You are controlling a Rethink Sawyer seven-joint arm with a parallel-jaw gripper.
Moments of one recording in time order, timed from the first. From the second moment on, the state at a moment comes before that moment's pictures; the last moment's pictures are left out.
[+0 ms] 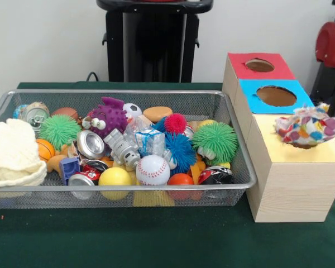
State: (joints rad) arm 0.17 -0.52 -0.15 1.09 -0.04 0.78 1.88
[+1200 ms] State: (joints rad) arm 0.13 -0.54 -0.15 1.31 -0.04 0.62 1.88
